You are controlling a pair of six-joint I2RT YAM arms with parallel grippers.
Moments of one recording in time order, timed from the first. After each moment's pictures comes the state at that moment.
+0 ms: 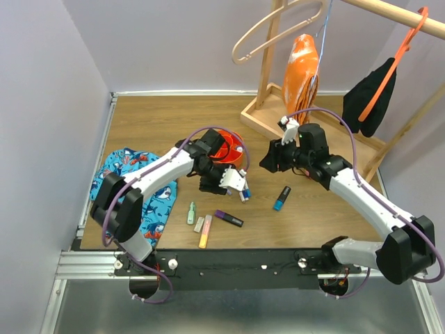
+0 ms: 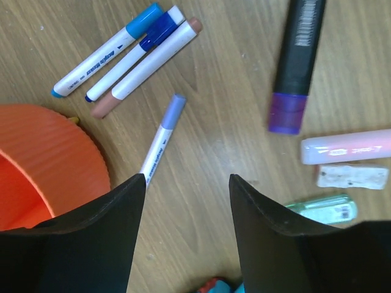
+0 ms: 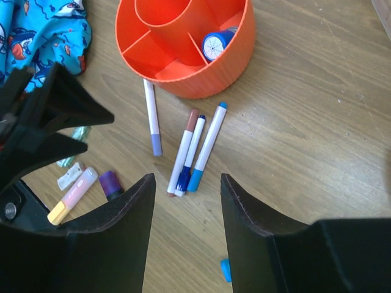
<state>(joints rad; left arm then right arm) -0.66 1.59 1.20 -0.85 0.49 1.22 0.43 1.24 0.93 -0.28 -0.35 0.18</state>
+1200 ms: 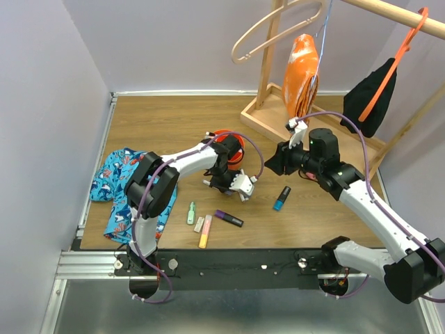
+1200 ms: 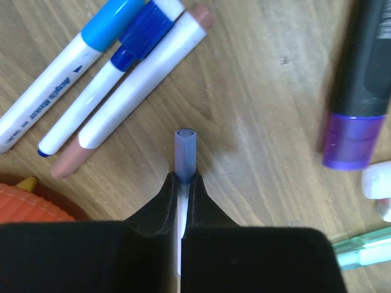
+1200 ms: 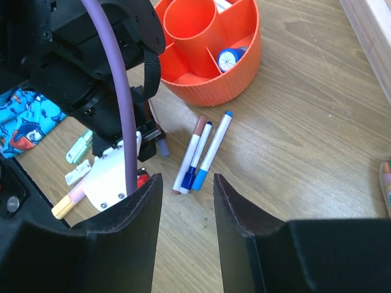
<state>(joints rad) -0.70 1.95 1.37 -0.87 0.39 1.30 0.43 1.07 0.88 -0.28 -0.36 0.14</state>
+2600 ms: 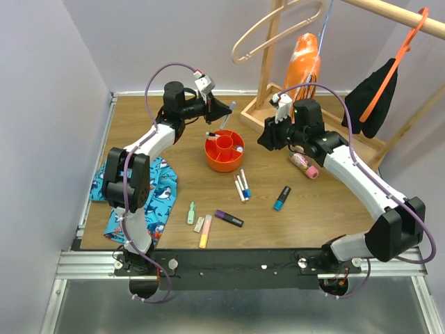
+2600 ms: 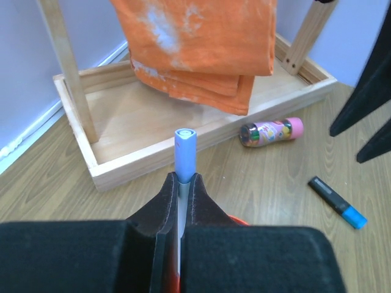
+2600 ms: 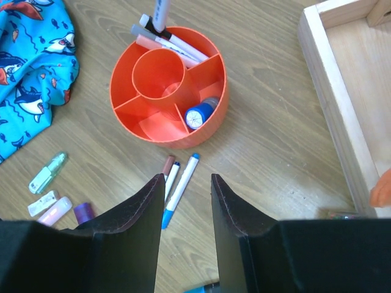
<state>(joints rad) -0.28 1.86 1.41 0.40 0.96 -0.07 0.43 1.39 1.22 -0.37 -0.31 0.02</state>
